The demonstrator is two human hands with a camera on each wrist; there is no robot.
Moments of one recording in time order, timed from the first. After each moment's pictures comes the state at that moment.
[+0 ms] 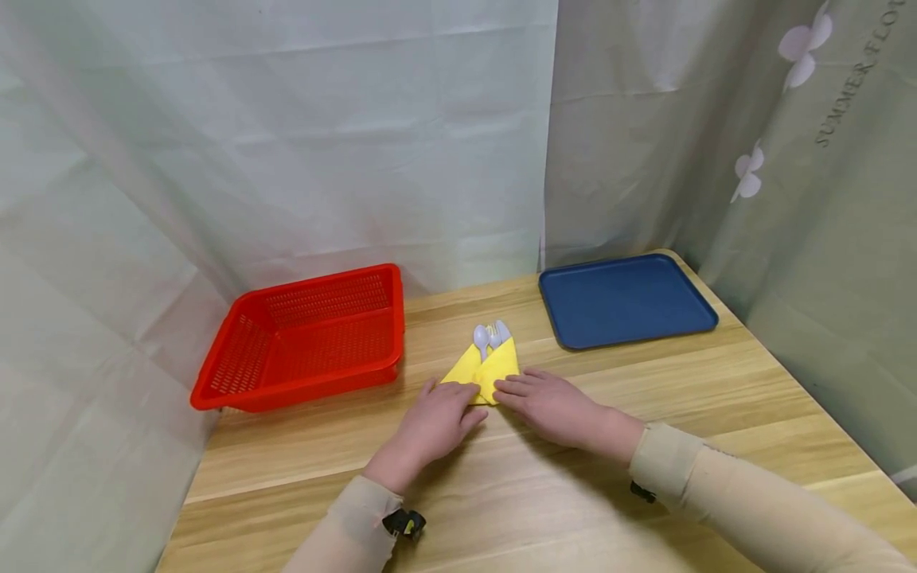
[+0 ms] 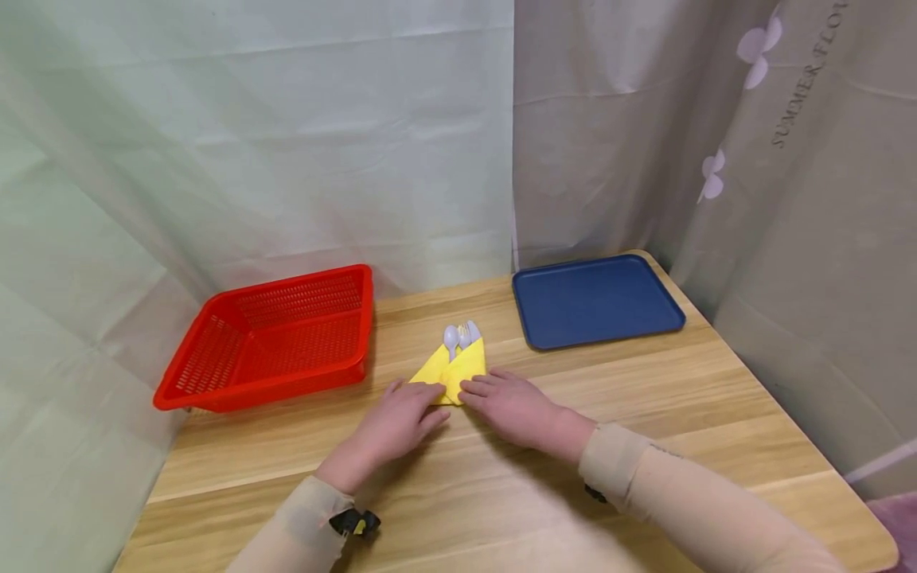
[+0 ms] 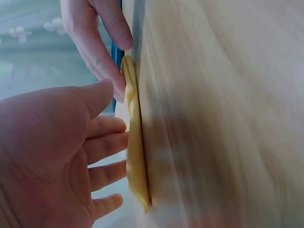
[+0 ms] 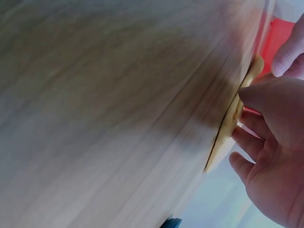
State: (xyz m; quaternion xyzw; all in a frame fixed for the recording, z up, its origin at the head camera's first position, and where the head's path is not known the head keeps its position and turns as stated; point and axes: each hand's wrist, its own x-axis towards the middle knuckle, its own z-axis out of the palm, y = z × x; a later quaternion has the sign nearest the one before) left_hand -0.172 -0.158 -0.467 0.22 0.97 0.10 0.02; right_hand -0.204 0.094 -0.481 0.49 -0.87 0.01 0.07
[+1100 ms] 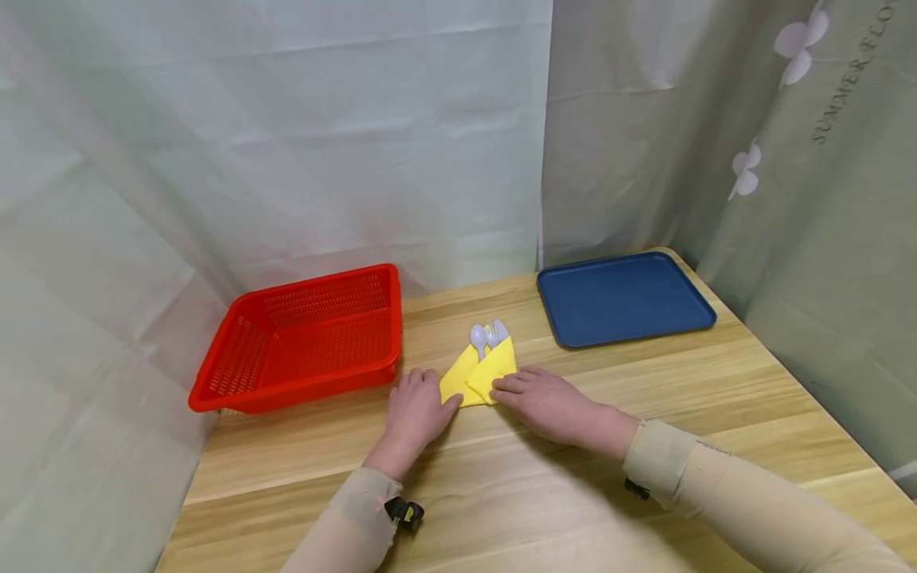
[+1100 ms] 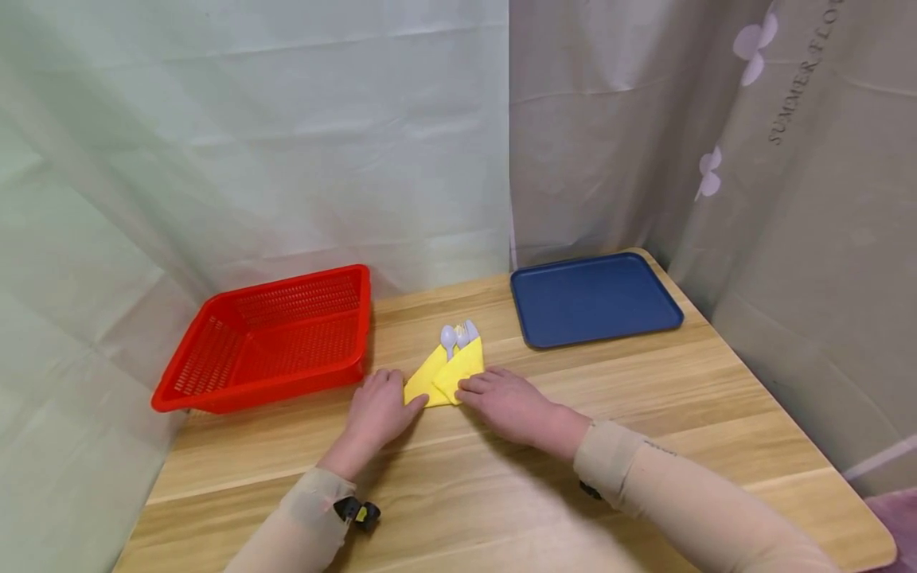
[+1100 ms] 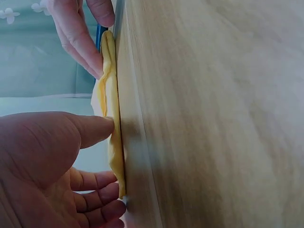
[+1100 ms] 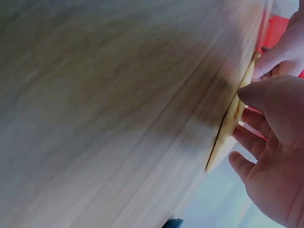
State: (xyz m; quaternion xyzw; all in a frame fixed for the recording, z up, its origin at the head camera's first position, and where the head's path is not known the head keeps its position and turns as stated) left_hand -0.189 -0.170 -0.476 0.01 1.00 0.08 0.00; right_hand -0.208 0.090 -0.483 0.48 -0.87 0.03 0.07
